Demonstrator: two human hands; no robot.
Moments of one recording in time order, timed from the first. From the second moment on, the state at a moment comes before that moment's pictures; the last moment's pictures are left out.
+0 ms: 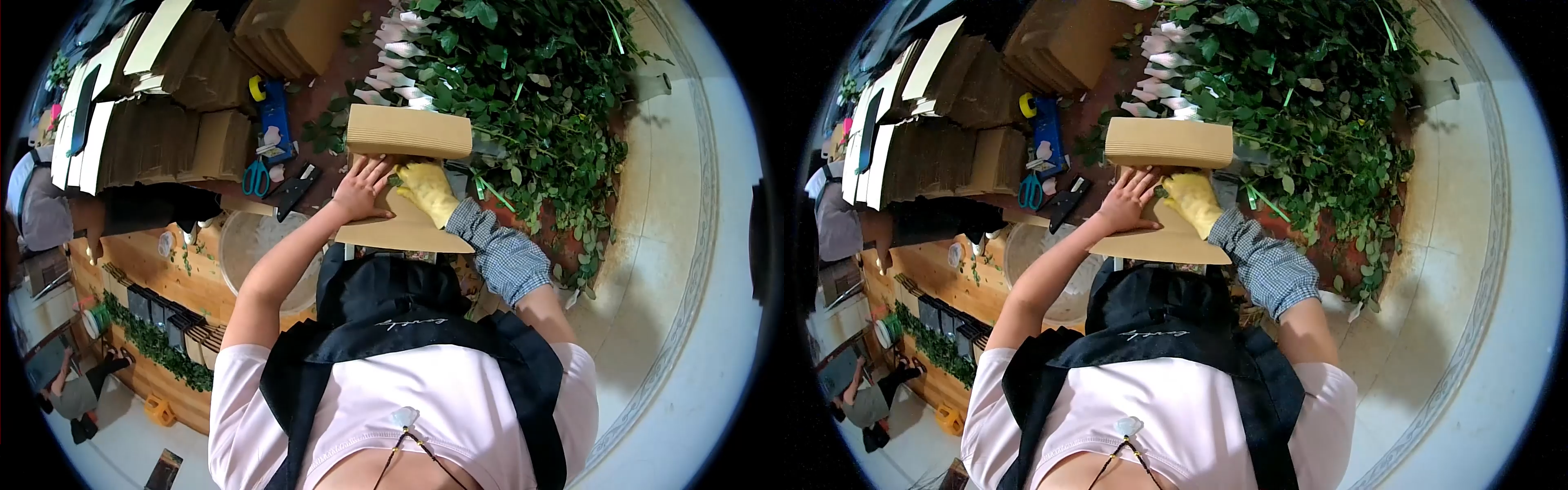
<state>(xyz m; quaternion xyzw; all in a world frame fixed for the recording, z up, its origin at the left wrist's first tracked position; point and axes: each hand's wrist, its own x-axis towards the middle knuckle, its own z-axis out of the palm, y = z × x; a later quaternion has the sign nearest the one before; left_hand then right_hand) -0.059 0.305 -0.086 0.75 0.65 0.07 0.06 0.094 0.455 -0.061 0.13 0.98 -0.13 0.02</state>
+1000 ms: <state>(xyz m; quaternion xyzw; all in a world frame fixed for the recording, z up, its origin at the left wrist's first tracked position) -0.057 0.303 -0.095 0.74 0.67 0.08 0.05 0.118 0.403 0.050 0.04 0.83 -0.53 0.18</state>
